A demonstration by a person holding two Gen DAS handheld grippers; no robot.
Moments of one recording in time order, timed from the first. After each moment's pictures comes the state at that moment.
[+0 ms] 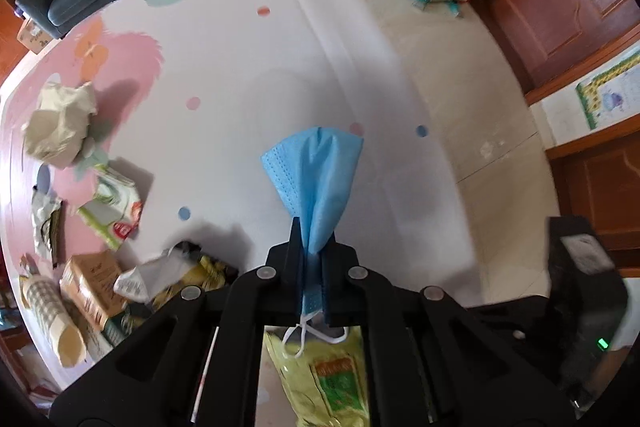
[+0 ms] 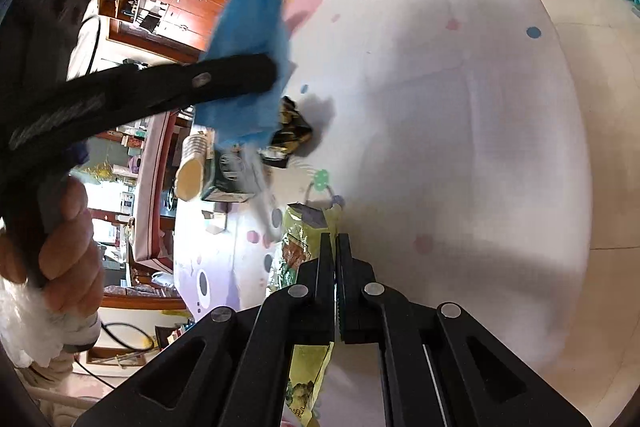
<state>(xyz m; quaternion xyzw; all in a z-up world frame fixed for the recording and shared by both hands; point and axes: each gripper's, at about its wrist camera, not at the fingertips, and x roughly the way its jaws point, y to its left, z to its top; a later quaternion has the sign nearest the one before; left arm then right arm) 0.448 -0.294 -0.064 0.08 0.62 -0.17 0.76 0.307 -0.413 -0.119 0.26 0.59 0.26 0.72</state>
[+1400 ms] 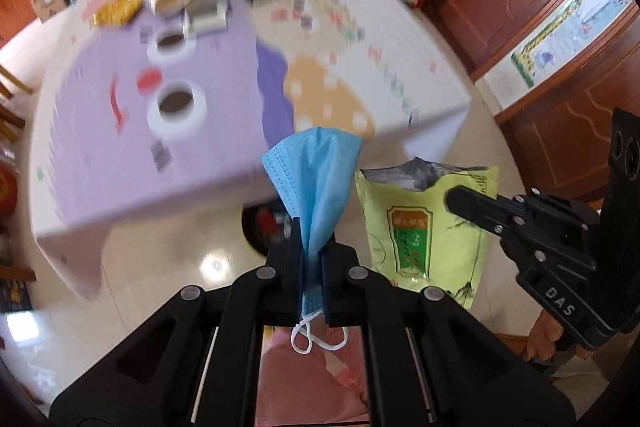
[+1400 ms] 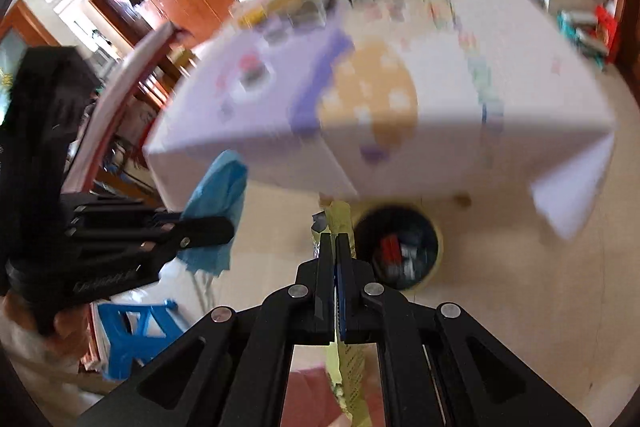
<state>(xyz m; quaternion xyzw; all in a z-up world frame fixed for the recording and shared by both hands) -0.010 -0.005 -0.045 0.03 0.58 -0.24 0.78 -0.088 -0.193 -0.116 0.12 0.54 0.14 0.82</state>
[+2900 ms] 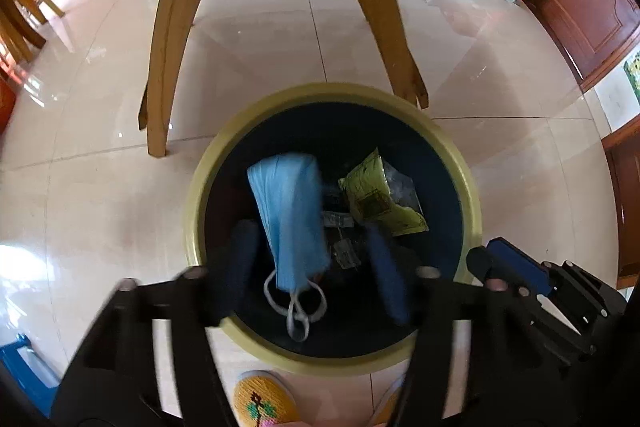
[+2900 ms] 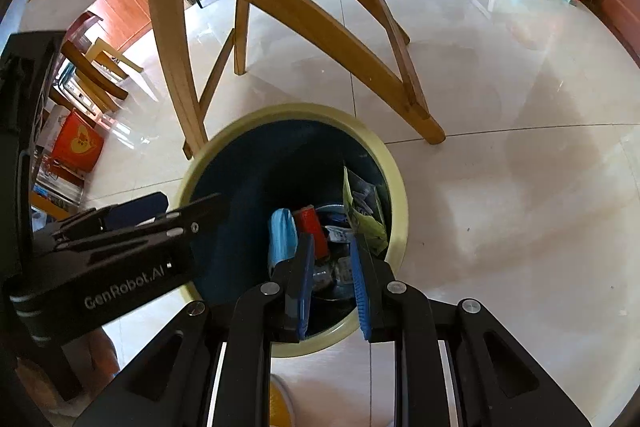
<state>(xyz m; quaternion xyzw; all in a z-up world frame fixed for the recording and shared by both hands) 0.002 -0.070 -0.526 0.02 0.57 -0.09 0.81 -0.058 -0.224 -0.529 0.13 0.55 0.04 0.83</state>
